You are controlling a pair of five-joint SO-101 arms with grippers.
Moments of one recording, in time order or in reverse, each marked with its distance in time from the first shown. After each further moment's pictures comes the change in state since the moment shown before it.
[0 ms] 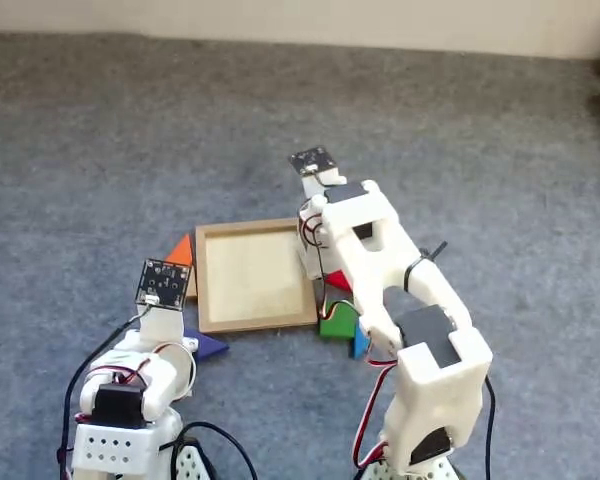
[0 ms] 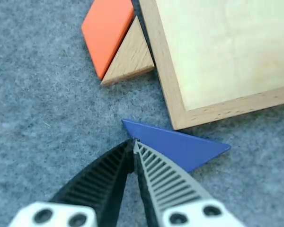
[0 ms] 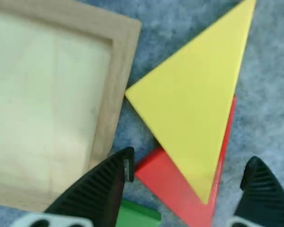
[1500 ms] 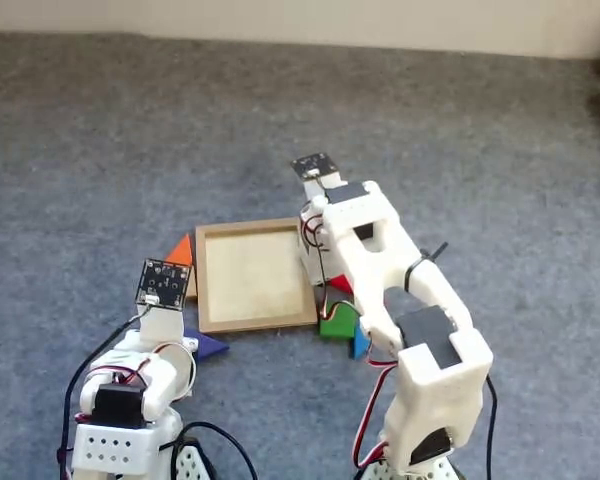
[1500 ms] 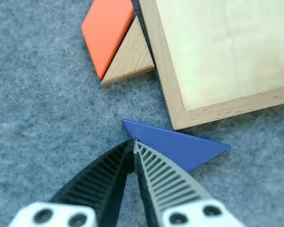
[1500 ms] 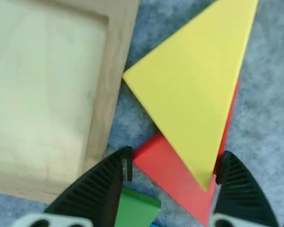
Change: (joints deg) left arm 0.0 0.0 0.0 0.0 0.0; right arm 0.0 0.0 0.8 2.5 0.0
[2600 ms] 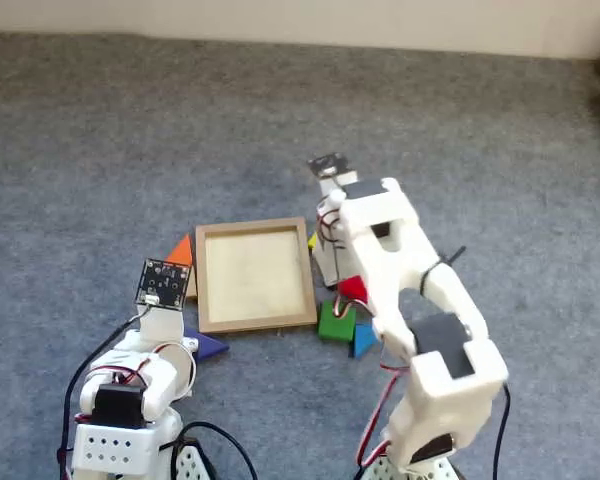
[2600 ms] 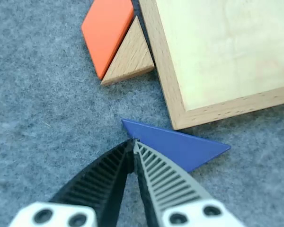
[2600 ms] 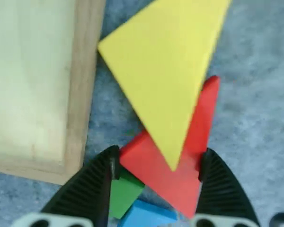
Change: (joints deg) left arm 0.0 0.0 0.0 0.0 0.0; right arm 4.0 -6.4 1.8 4.4 2.1
